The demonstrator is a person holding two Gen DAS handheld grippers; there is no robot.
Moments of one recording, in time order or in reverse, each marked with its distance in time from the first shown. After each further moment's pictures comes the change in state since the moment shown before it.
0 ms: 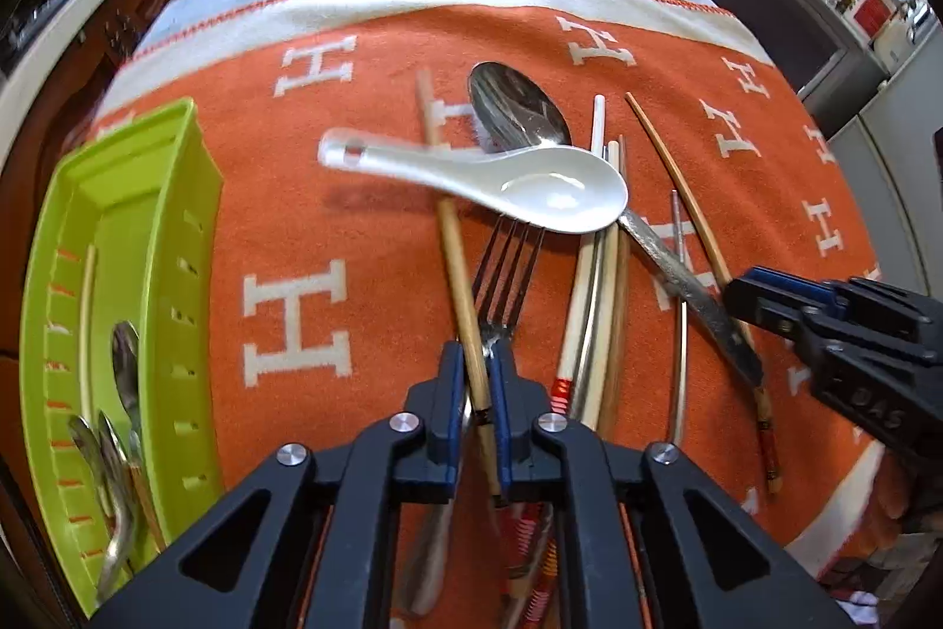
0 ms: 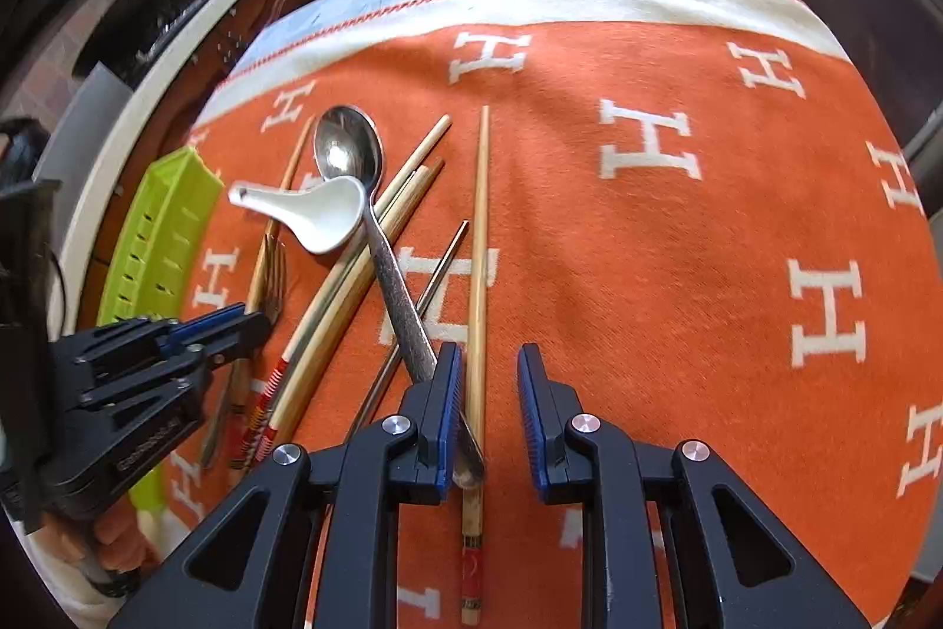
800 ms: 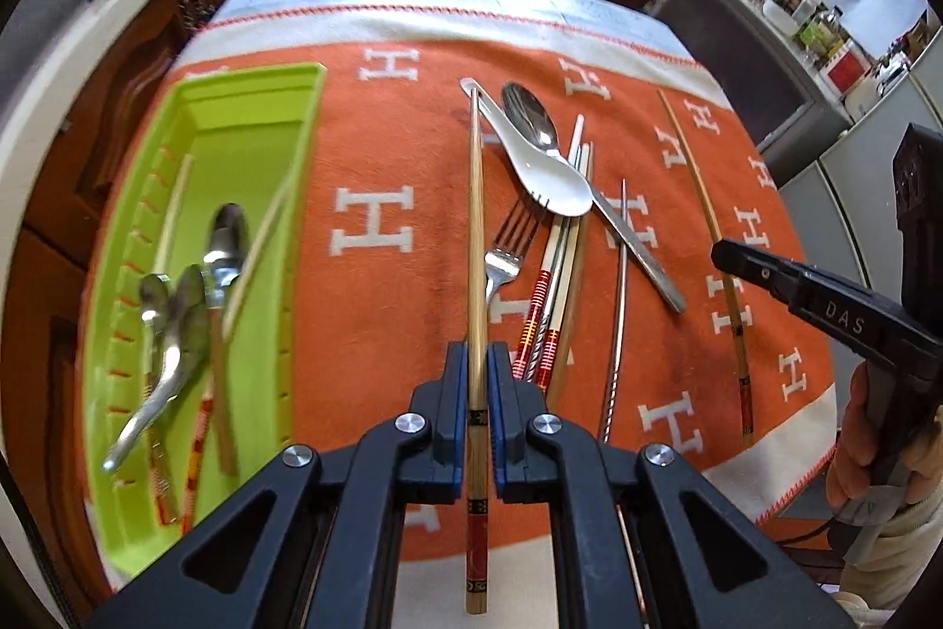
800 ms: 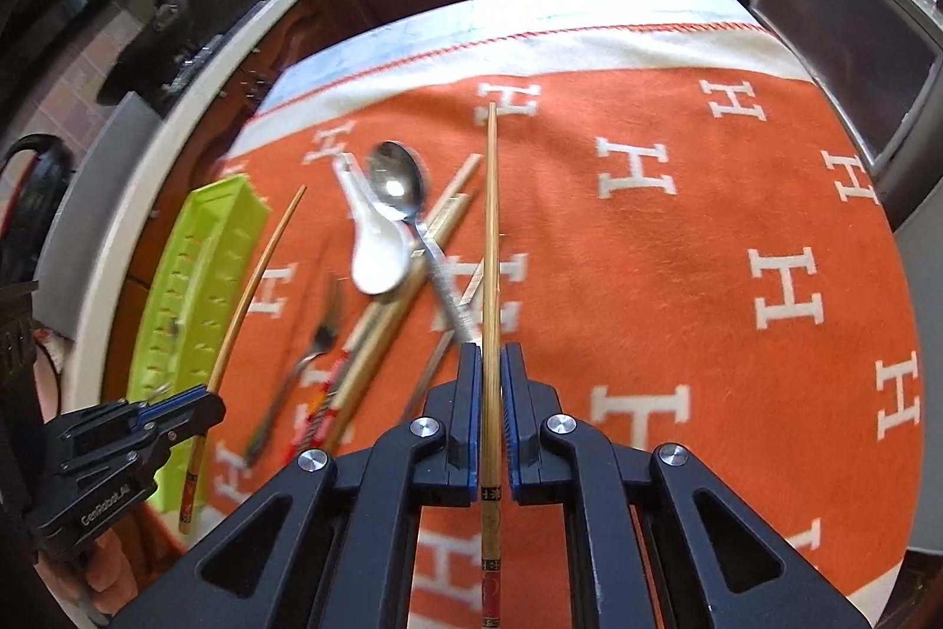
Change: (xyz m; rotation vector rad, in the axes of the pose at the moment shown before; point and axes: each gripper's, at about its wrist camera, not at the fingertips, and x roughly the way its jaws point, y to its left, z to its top) left arm -0.089 0.027 -0.060 -0.101 -0.088 -0.056; right arm -0.070 0.015 -0.026 0.043 -0.099 0.068
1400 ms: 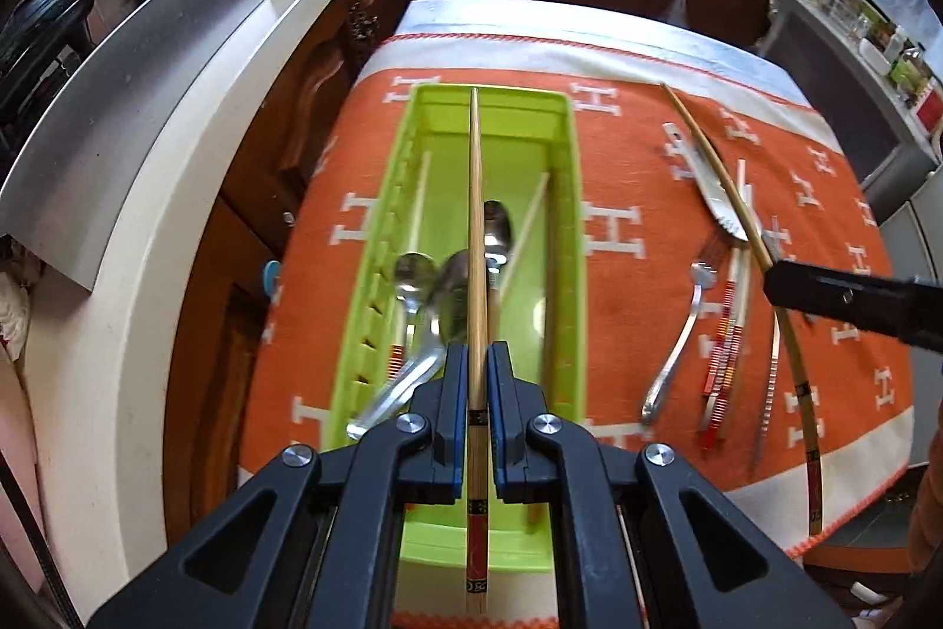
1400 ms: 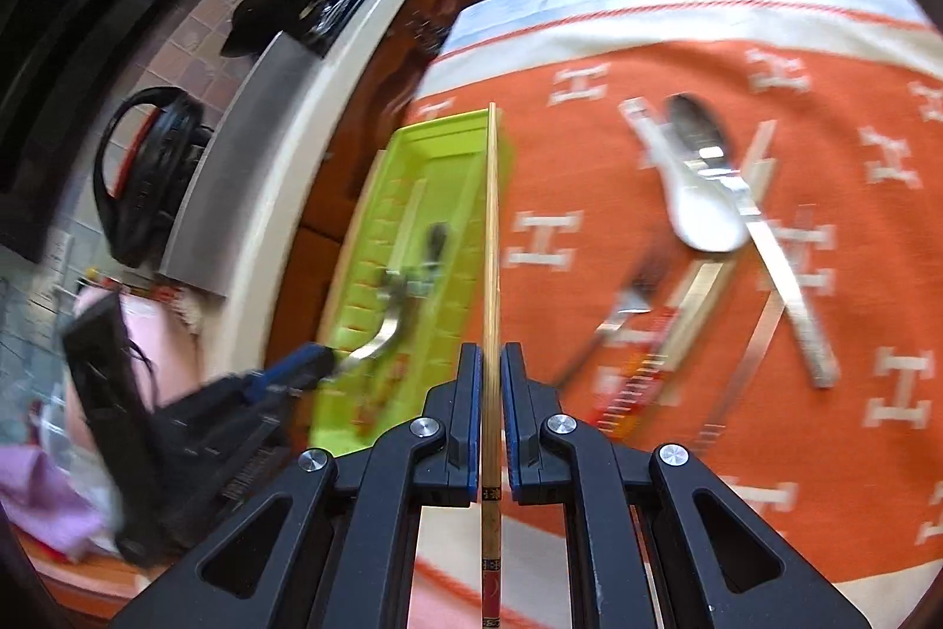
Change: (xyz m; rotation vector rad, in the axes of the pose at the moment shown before) left arm -0.052 0.092 -0.014 -0.078 -0.051 0.262; right arm 0.004 0.158 0.009 -0.015 0.170 0.328
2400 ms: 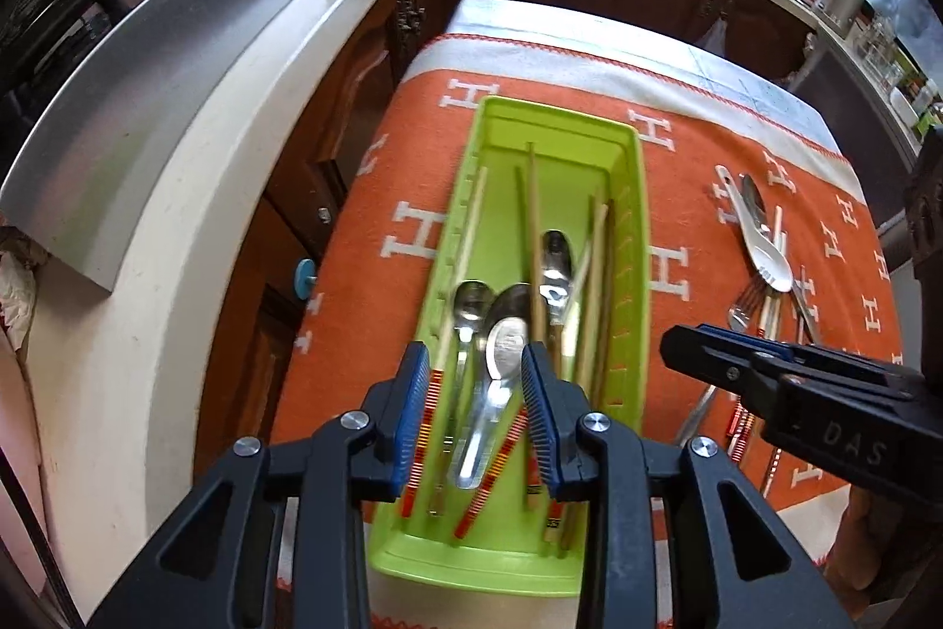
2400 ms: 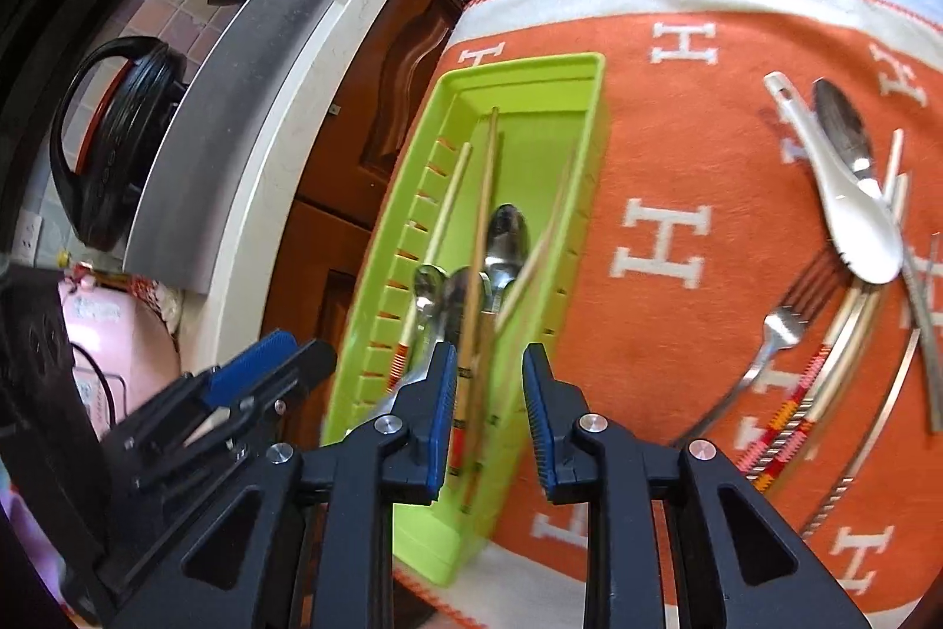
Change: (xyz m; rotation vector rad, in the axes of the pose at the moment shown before) left arm 0.007 0.032 0.017 -0.097 0.012 0.000; right arm 0.086 0.038 0.020 -0.063 0.065 -0.069
